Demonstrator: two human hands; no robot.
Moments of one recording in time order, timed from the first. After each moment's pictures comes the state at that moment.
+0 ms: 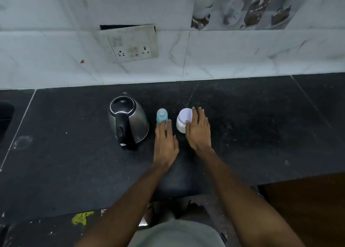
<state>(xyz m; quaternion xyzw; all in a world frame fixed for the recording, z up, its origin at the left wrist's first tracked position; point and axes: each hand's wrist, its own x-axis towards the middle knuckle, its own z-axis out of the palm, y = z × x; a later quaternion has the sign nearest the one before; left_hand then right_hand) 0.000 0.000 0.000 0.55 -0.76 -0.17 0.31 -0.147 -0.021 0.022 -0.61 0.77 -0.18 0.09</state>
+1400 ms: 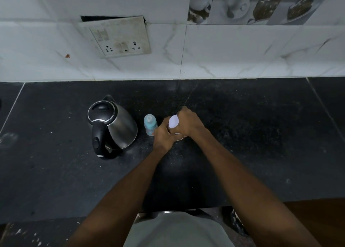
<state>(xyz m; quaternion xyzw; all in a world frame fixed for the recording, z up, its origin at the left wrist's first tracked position) -0.064 -0.085 -0.031 0.59 -0.55 -0.49 0.33 -0.187 -0.115 0.055 -0.68 0.69 0.01 0.25</state>
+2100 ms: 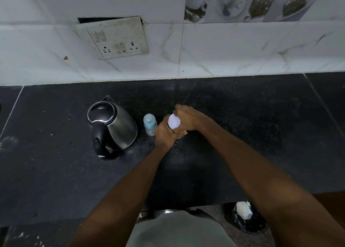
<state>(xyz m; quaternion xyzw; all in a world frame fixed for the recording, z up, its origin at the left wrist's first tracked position) -0.070 -0.090 -0.038 0.61 -0.57 -0.45 0.31 -0.204 -0.131 0.068 -0.78 0.57 0.10 0.24</state>
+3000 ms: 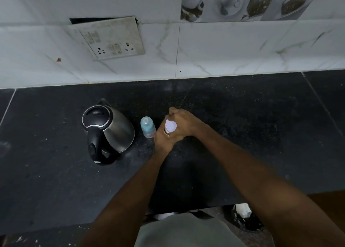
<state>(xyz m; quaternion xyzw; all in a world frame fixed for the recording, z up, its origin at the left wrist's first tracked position) -0.077 -0.083 -0.040 0.59 -0.52 -0.51 0.35 -0.201 -0.130 0.050 -0.80 0.55 0.06 0.23</state>
